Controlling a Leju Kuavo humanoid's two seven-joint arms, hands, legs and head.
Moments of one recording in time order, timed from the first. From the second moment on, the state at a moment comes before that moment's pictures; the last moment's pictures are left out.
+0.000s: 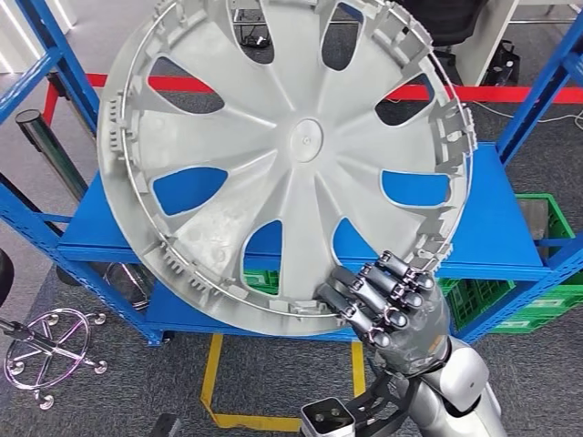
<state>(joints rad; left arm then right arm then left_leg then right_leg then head) -0.14 -0.19 0.98 -0.21 -0.94 -0.02 -0.20 -0.06 -0.04 0.46 -2.00 1.22 -0.69 -0.62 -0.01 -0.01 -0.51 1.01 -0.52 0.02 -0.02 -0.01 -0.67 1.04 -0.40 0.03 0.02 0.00</state>
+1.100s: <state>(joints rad) -0.14 -0.20 0.94 -0.21 -0.98 0.00 -0.21 0.20 -0.01 0.32 -1.96 1.18 -0.69 -0.56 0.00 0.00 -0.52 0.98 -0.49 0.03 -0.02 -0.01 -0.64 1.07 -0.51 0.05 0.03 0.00</state>
